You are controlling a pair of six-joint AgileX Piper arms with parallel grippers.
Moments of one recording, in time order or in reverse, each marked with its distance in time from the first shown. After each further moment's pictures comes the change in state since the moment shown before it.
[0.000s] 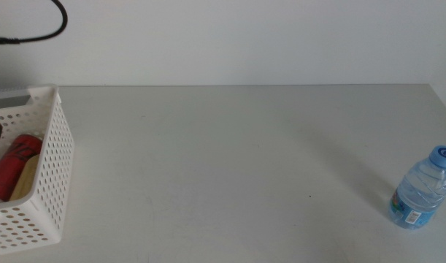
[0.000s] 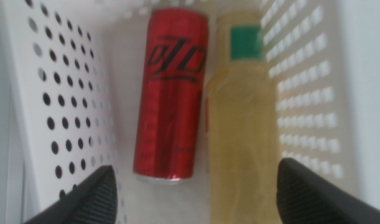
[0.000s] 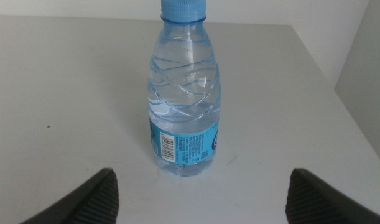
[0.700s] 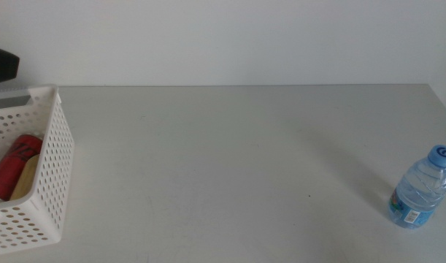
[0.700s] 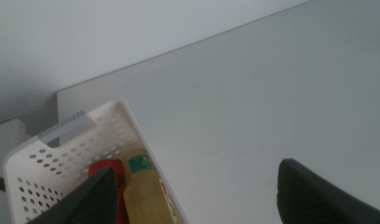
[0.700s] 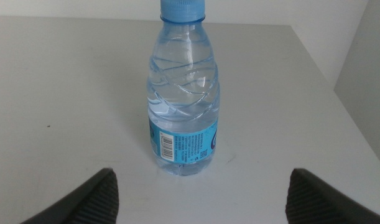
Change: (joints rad) left arm -0.320 -0.499 -0.001 -0.063 -0.004 0.058; right arm 0.000 0.000 0.000 0.000 0.000 0.000
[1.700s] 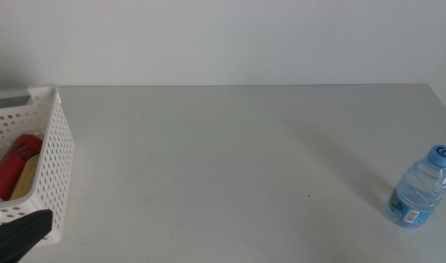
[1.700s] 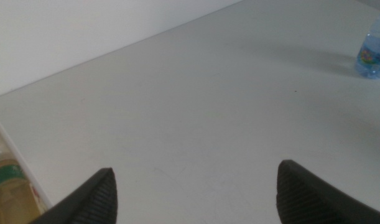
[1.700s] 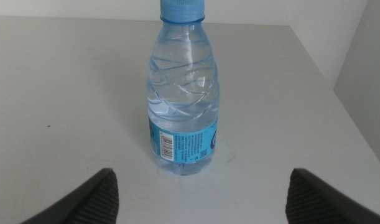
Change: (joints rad) left arm -0.469 -0.564 0.550 0.108 -0.182 -0.274; right arm 0.000 0.000 0.000 0.000 0.000 0.000
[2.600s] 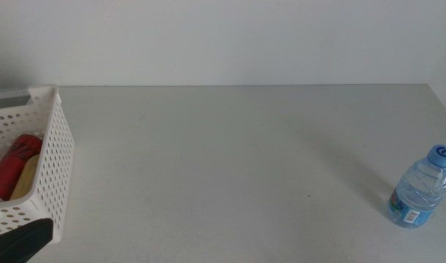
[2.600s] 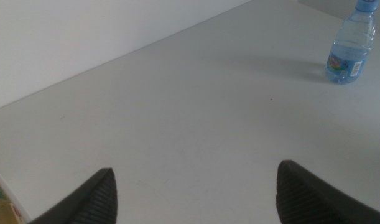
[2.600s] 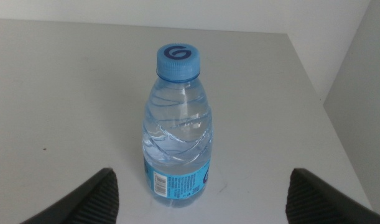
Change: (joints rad) left arm -0.095 -0.037 0.004 0.020 -0.011 -0.022; right arm 0.000 0.305 -0.184 -0.022 -0.057 0.000
